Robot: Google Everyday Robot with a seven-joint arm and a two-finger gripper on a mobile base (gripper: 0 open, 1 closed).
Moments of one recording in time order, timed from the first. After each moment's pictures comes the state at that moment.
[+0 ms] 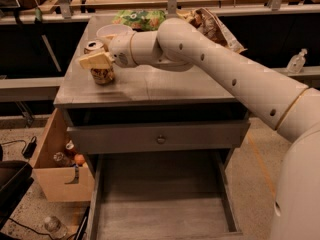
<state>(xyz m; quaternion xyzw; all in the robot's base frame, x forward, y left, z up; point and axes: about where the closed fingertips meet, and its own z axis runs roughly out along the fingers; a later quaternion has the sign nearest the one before) 0.683 0.187 0.916 -0.48 0.61 0.35 0.53</state>
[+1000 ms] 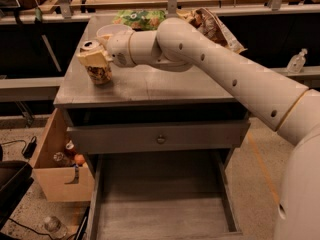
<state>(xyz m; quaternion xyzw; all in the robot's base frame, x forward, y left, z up) 0.676 0.191 0.924 -0.49 0.60 0.35 0.53</state>
